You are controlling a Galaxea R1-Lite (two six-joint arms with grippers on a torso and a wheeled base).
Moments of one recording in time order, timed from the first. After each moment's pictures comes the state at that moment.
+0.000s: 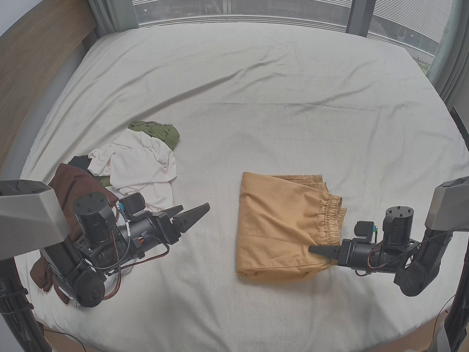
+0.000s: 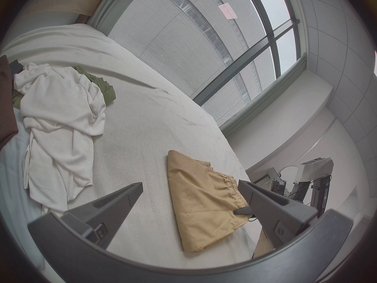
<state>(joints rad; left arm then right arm) -0.36 2.06 -0.45 -1.55 -0.40 -0.51 0.30 2.12 -0.35 -1.38 0.61 0.60</state>
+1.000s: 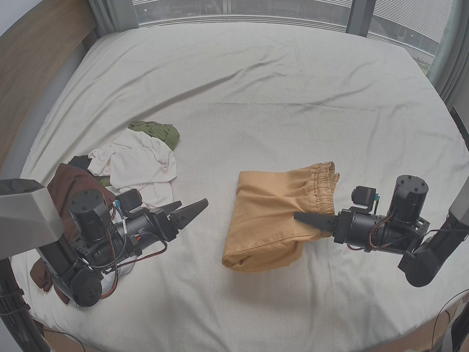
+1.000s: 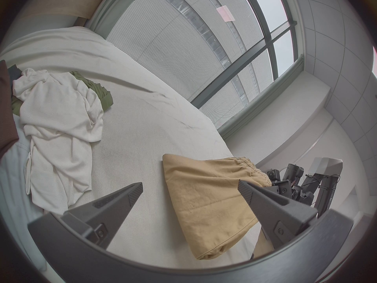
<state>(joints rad) -0.36 2.04 -0.44 -1.55 -0.40 -0.51 0.41 1.92 -0.51 -1.28 0.62 0.62</state>
